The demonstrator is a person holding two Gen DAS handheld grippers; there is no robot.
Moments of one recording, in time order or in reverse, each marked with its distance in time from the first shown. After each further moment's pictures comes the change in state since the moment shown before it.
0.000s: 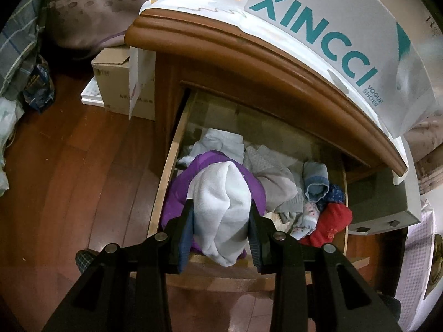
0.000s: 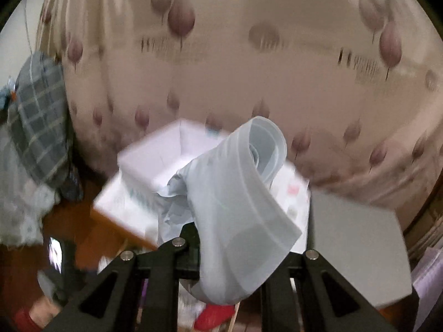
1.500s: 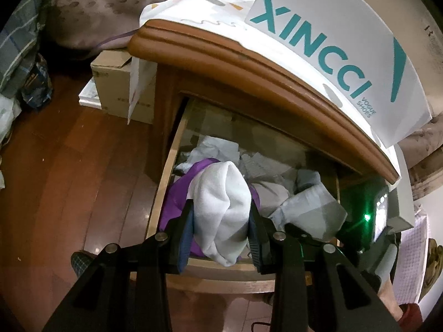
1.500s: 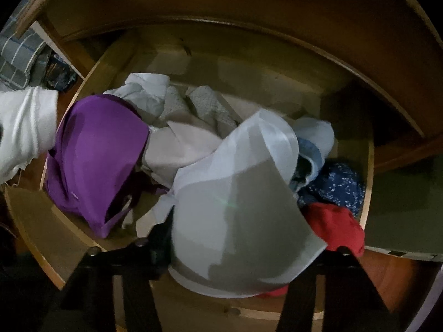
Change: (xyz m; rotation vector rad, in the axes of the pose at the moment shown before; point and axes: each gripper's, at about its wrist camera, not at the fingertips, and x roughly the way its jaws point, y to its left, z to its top) left arm -0.009 0.003 0.006 -0.029 -0.020 -0.032; right arm 0.235 0.088 -0.292 -0.044 0.743 0.163
